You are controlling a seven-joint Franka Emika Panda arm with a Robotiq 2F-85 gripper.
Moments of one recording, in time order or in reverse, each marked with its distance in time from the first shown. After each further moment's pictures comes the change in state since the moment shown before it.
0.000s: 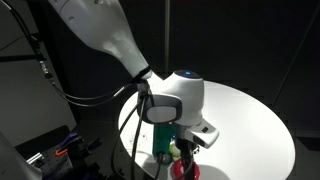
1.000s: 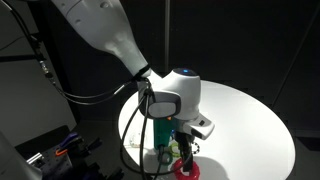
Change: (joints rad) arm 0.000 0.012 0.052 0.015 0.004 0.001 -0.007
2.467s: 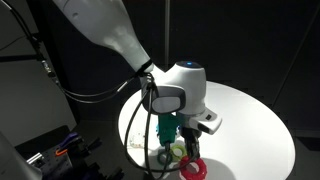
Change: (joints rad) arm -0.001 -0.022 -0.014 0.030 0.007 0.003 -0.010
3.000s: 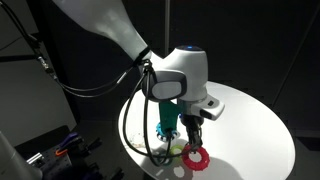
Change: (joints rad) arm 0.014 -0.078 -0.001 0.002 -0.001 -0.051 0.001
